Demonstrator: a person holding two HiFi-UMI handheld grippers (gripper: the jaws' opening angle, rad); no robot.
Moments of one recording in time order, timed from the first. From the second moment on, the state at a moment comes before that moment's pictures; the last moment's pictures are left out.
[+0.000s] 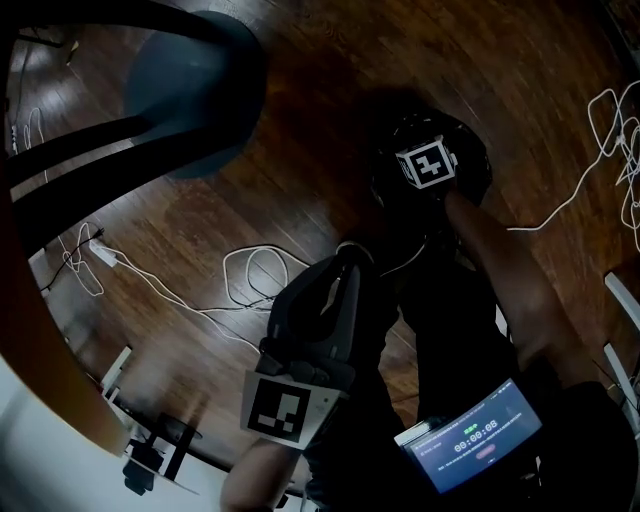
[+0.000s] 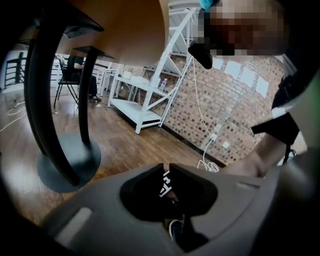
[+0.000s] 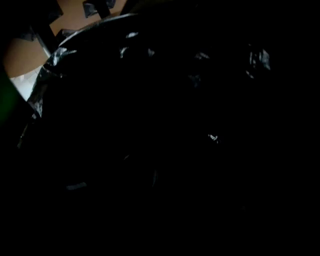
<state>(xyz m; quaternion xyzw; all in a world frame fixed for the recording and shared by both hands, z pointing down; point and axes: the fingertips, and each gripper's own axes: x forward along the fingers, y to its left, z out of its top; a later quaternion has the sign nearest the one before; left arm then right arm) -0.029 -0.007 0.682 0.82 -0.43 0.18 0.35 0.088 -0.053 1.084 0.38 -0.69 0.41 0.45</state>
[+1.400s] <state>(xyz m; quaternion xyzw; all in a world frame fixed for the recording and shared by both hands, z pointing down) -0.038 0.046 0.377 0.83 -0.46 0.18 0.27 0.145 -0.028 0.497 0.41 -0.79 0.38 0.24</state>
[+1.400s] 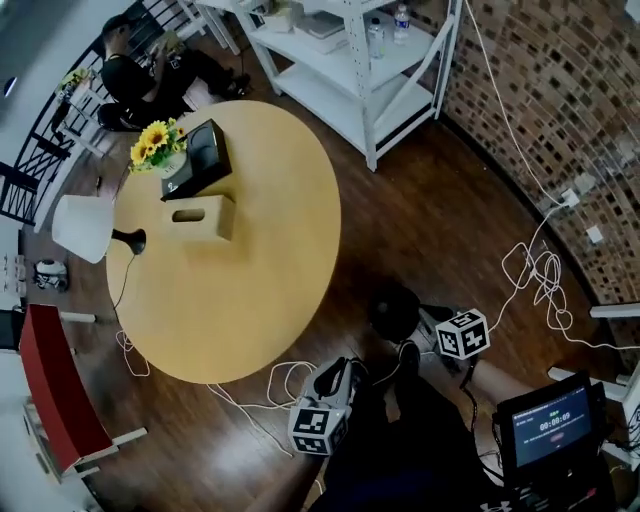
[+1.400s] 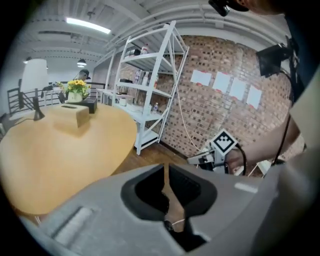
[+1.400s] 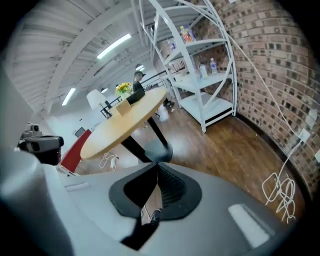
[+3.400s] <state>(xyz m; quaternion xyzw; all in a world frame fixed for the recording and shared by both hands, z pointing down) -0.013 0.106 0.210 0.83 -0.52 0.10 0.17 0.152 0.075 0.177 0.45 -0.88 0.16 0.01</state>
